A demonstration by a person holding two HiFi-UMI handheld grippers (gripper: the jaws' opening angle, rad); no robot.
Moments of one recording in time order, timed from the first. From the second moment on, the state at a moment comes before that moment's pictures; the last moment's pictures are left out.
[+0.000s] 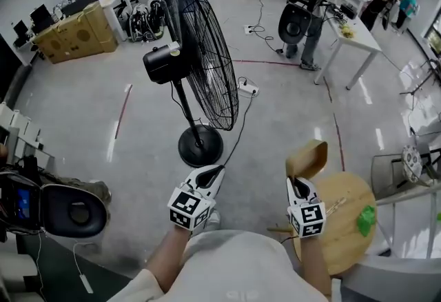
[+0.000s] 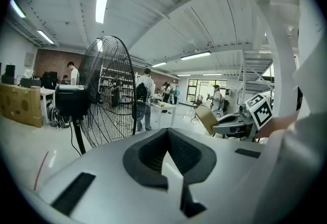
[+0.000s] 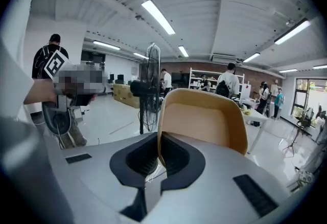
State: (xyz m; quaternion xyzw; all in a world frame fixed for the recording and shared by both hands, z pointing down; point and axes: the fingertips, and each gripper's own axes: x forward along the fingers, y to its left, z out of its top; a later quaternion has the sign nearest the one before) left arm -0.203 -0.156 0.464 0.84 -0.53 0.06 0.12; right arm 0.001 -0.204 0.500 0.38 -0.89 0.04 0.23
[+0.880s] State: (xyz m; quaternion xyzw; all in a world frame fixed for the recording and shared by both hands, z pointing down) left arm -0.190 -0.135 0.453 0.86 -0.49 0.06 0.10; right arm -0.036 -0.150 0.461 0.34 -0.93 -0.01 0.14
